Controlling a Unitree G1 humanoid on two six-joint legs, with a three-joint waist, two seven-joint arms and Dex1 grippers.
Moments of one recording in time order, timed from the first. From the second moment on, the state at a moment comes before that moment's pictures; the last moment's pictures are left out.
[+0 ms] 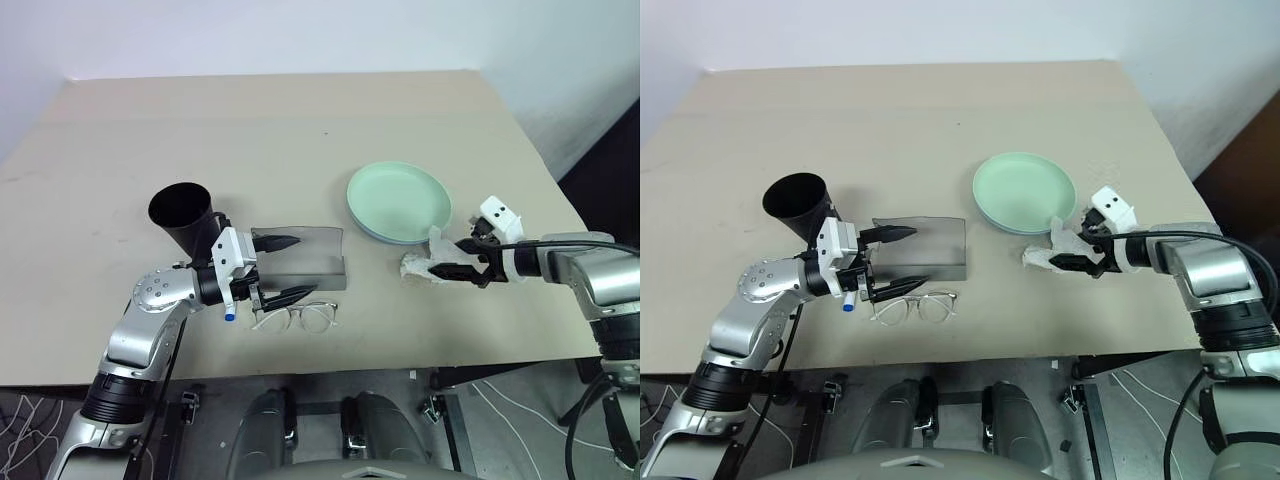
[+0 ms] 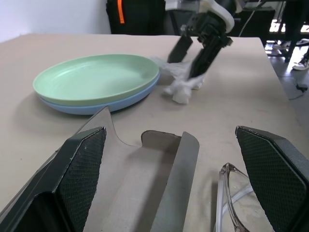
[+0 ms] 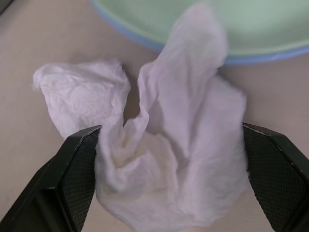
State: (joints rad) left arm -0.25 0.53 -0.06 -0.15 -0.40 0.14 -1.03; right arm -0.51 -0.87 0.07 0.11 0.30 0.88 1.01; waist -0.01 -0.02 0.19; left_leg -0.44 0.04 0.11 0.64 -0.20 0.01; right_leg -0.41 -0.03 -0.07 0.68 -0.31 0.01
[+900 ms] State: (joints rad) left arm -0.25 0.53 -0.06 -0.13 -0.40 0.13 -1.04; right arm -0.61 -0.91 -0.04 0.03 0.40 0.82 1.07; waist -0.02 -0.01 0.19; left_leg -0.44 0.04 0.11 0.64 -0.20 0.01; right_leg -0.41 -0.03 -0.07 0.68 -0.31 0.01
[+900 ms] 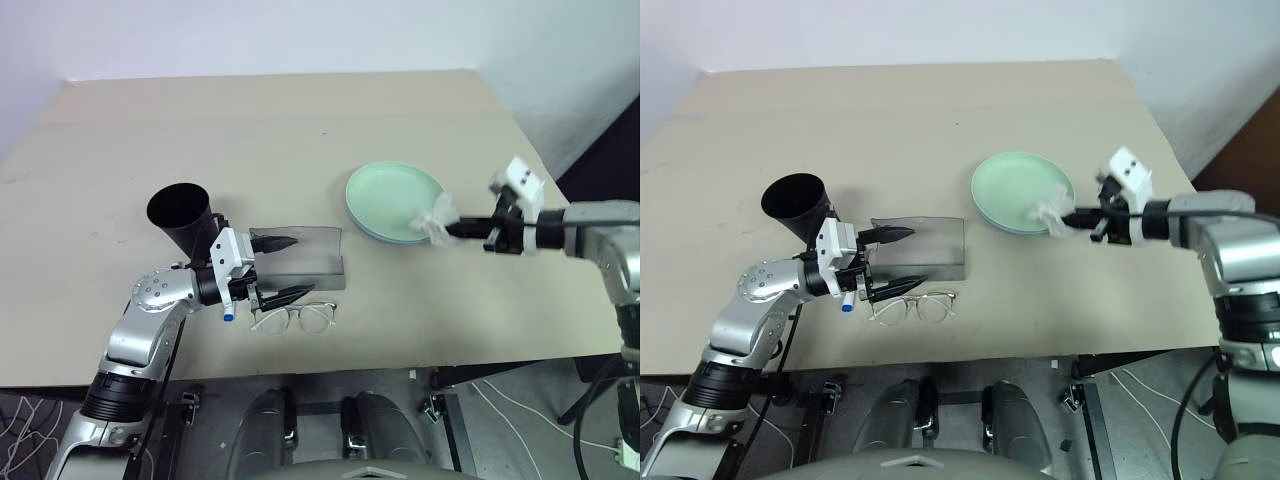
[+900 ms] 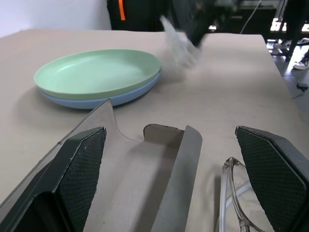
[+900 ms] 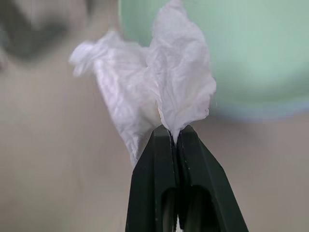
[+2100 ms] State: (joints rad) left arm 0.21 0.72 0.28 -0.57 -0.60 0.38 -0.89; right arm -1.03 -0.58 0.15 0.71 0.07 0.31 1.11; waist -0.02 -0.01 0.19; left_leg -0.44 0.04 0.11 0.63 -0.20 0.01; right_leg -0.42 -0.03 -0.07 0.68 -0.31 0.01
